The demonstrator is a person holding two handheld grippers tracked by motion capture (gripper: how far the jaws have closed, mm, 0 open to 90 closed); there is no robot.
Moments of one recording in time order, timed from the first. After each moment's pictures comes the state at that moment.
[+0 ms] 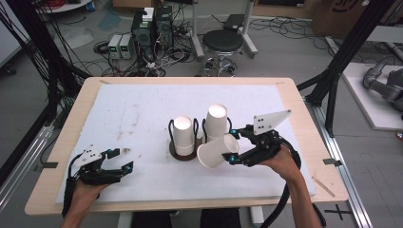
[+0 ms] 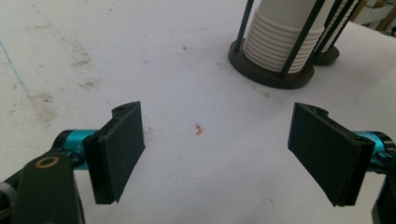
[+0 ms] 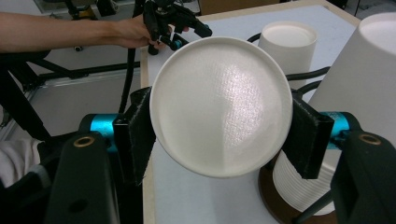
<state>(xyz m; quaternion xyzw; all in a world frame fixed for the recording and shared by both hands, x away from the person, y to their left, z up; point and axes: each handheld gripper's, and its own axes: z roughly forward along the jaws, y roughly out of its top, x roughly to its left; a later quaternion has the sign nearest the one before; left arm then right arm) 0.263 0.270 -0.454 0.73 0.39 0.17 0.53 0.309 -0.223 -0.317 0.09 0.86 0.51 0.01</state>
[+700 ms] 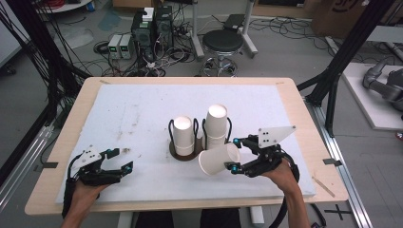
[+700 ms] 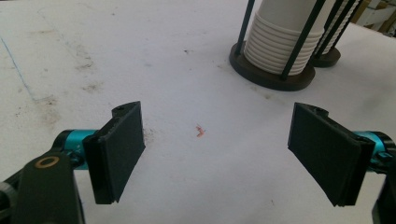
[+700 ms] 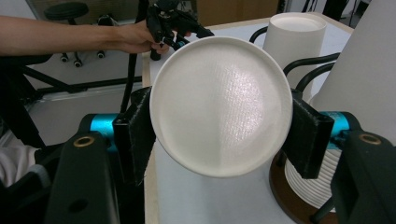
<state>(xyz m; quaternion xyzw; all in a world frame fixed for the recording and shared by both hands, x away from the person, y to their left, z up) 0.261 0.270 -0.454 0.73 0.39 0.18 0.54 0.293 -0.235 -0.349 0.09 0.83 0.54 0.02</state>
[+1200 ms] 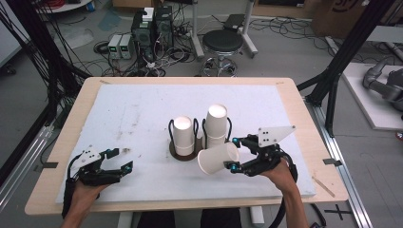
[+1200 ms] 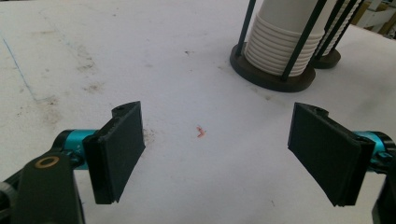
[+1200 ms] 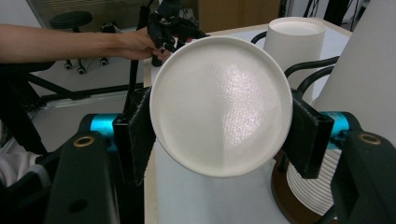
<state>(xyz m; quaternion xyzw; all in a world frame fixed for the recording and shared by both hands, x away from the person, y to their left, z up) 0.260 0.270 -0.454 0.72 0.39 0.18 0.54 0.296 -0.234 -0.353 0.09 0.82 0.56 0.01</state>
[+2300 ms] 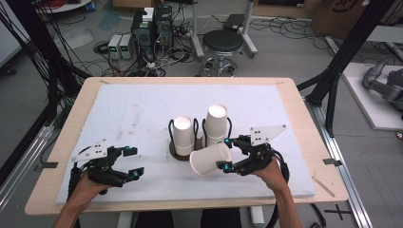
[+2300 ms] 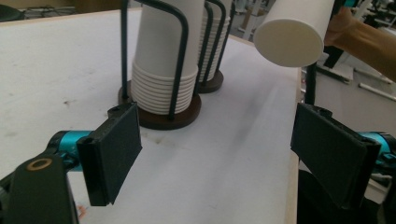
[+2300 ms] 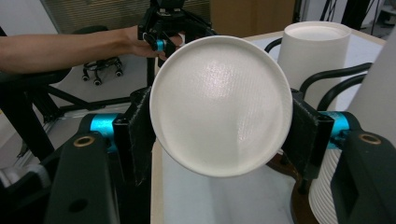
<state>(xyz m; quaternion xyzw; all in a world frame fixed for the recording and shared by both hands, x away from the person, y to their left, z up) 0.267 0.238 -0.416 0.76 0.25 0.05 0.60 0.303 -0.217 -0.364 0.09 0.81 0.58 -0.02</state>
